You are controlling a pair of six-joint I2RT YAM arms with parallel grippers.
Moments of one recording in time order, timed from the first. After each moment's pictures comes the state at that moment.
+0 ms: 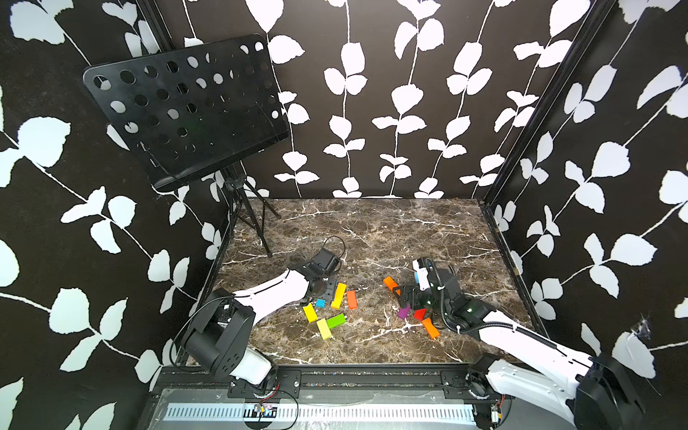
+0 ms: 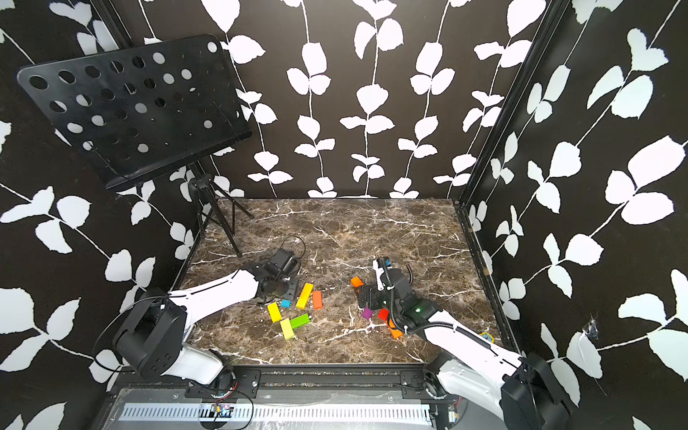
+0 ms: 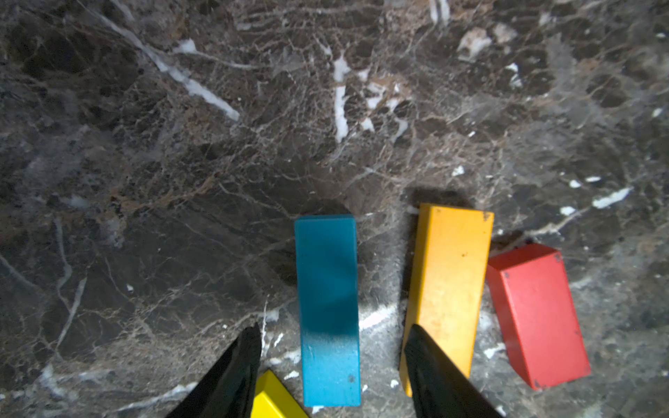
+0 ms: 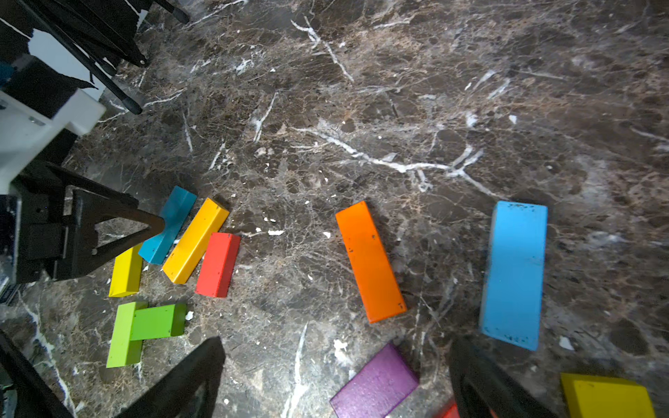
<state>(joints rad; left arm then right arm) -0.64 1.49 0.85 -0.58 -0.16 -0.38 0.69 1.04 0.50 -0.15 -0.01 0.48</state>
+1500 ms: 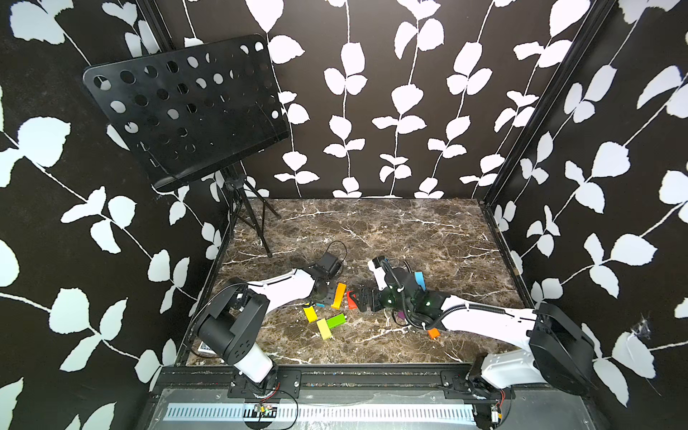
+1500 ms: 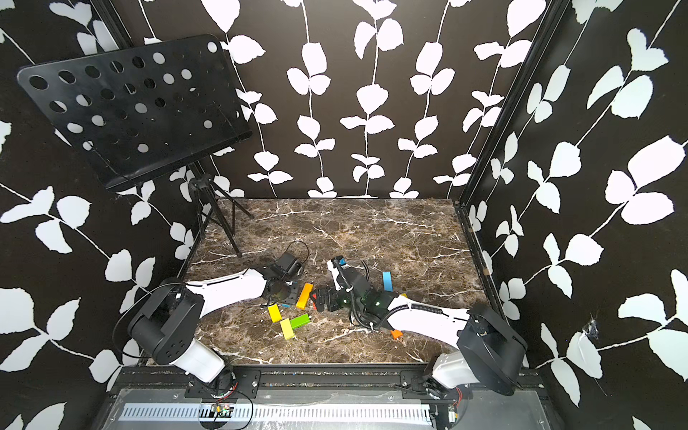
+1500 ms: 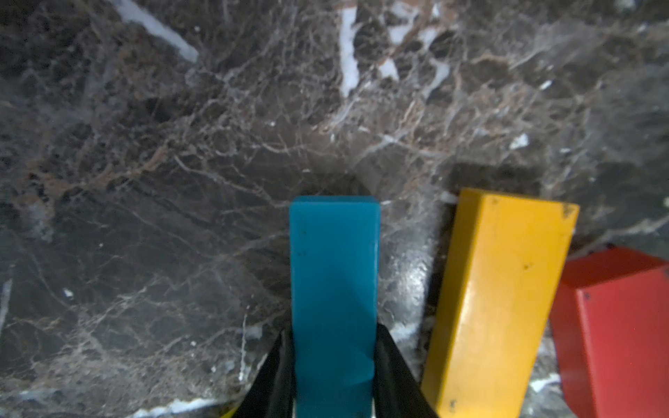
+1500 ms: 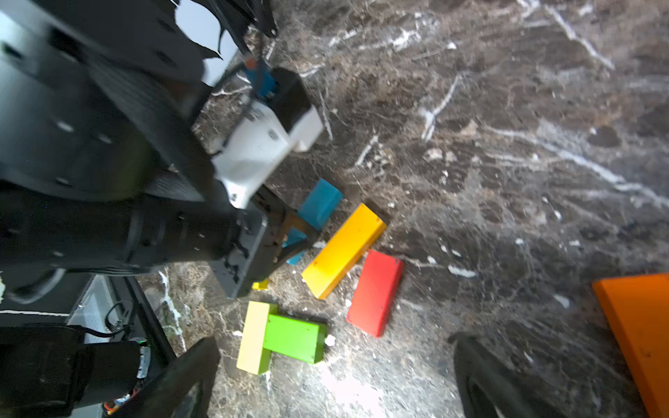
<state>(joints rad) -0.64 1.59 0.85 -0.57 -0.14 -0.40 0.94 1.38 0.74 0.06 -0.05 0.58</state>
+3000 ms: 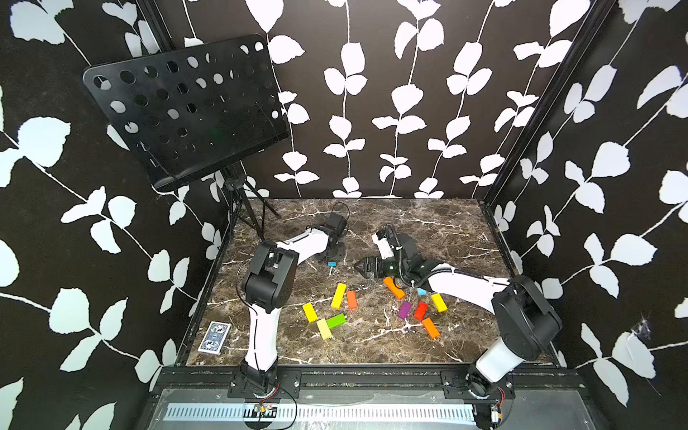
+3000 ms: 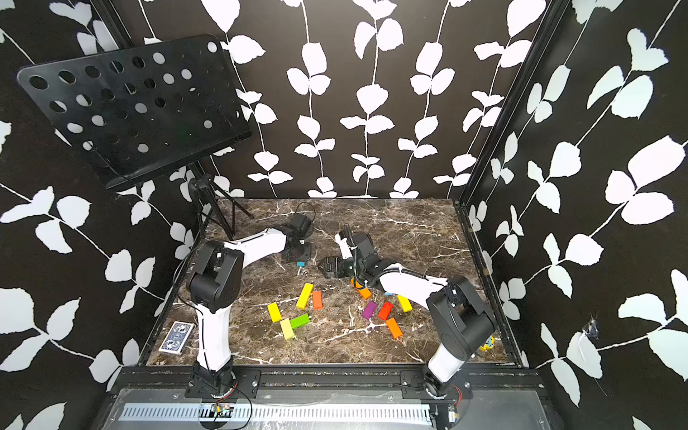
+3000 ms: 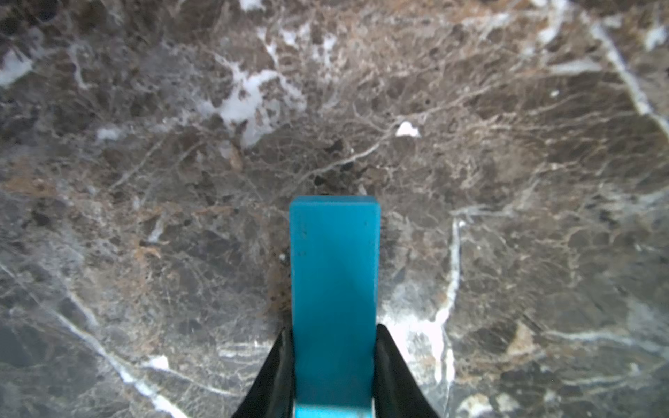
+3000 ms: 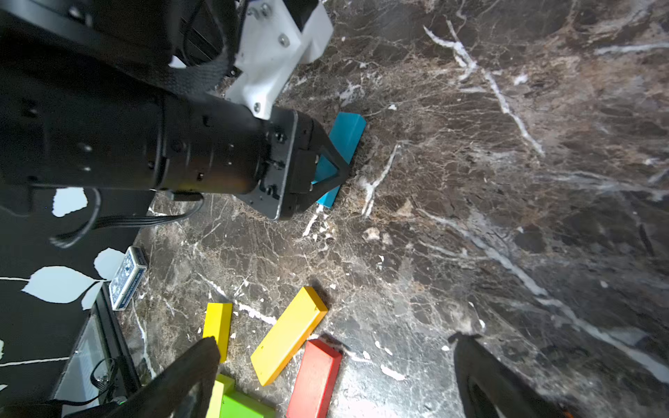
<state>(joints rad) -0.49 2.06 1.48 -0.64 -0.12 -0.40 0.66 1.64 0.97 0.02 -0.31 0.47</state>
